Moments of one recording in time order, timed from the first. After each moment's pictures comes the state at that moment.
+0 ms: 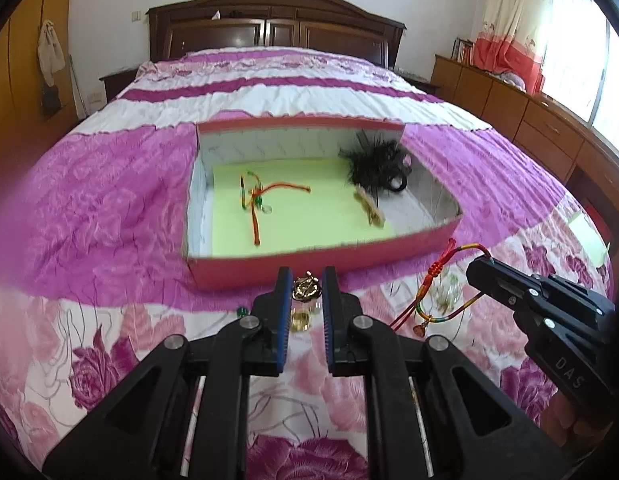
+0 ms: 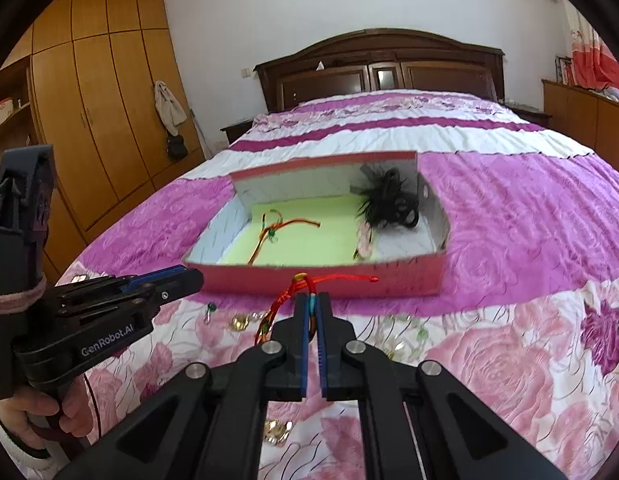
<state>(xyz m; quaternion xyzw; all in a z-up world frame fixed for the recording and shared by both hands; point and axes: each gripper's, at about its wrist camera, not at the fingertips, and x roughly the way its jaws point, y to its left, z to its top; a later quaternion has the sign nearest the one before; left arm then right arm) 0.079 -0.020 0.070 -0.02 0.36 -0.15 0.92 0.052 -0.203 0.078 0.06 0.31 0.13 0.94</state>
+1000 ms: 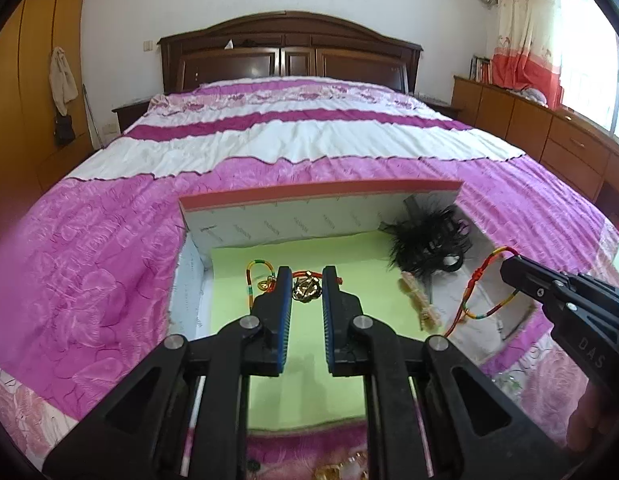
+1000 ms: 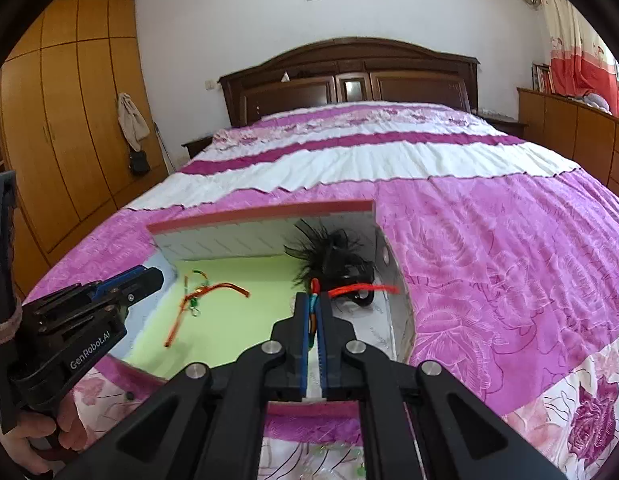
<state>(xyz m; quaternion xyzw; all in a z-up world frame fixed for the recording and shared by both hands) 0.178 -0.039 0.057 0.00 0.31 -0.10 0.94 0.160 -0.234 0.072 0.05 0.31 0.07 0.95</state>
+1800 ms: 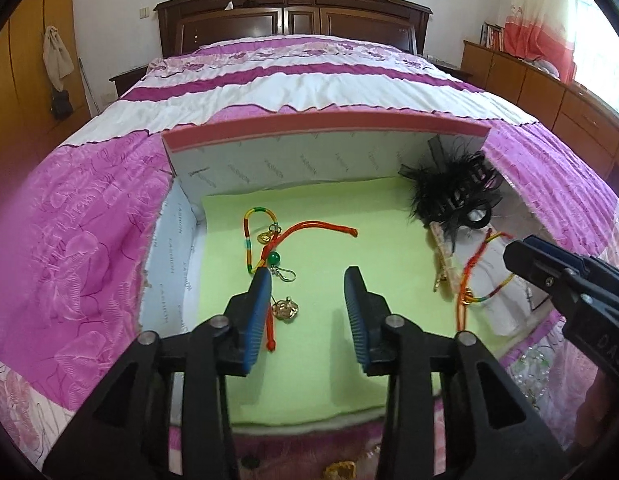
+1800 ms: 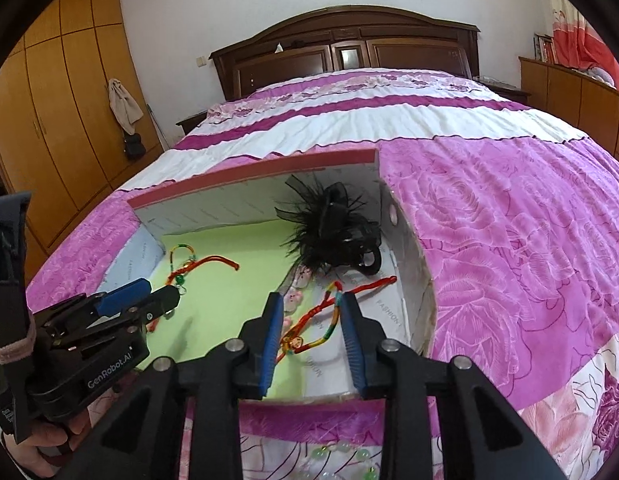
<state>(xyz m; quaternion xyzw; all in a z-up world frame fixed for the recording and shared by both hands) 0.186 -0.042 0.031 0.01 0.38 -0.10 0.92 0.171 -0.232 0.051 0.07 0.35 0.08 0.93</state>
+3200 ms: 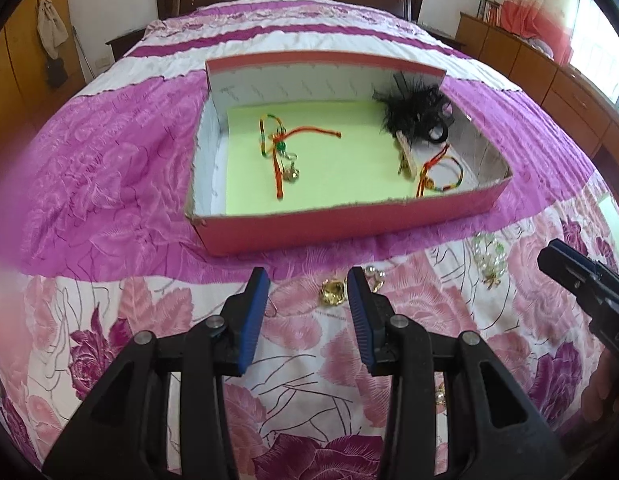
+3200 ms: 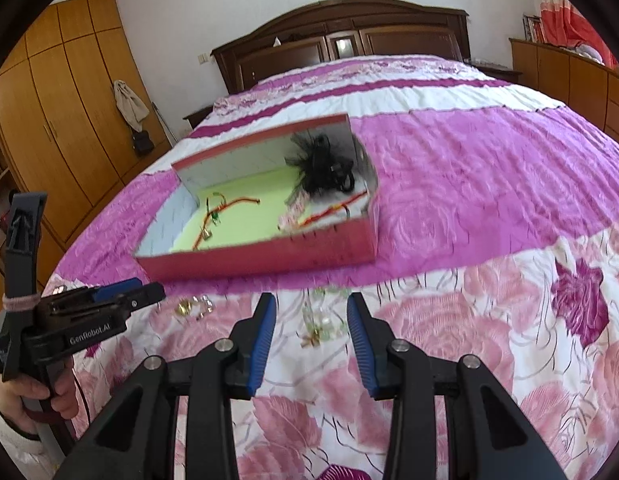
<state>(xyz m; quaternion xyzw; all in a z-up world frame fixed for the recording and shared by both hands) 0.104 -0.018 0.032 0.01 0.46 -0.11 0.88 0.059 -0.253 0.059 0.10 0.38 0.08 0.92</state>
